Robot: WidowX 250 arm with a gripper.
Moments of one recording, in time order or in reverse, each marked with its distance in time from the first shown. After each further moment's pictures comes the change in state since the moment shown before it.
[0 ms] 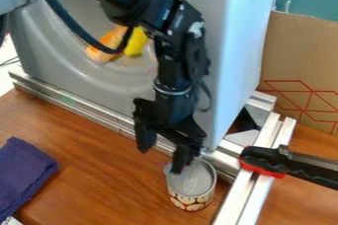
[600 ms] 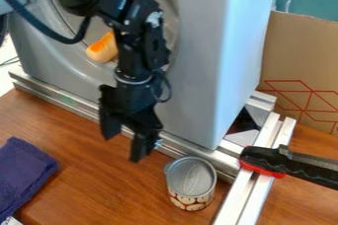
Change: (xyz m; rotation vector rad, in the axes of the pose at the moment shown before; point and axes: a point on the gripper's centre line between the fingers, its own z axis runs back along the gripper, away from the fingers) arm -0.014 0.051 0.005 0.061 -0.005 -0.065
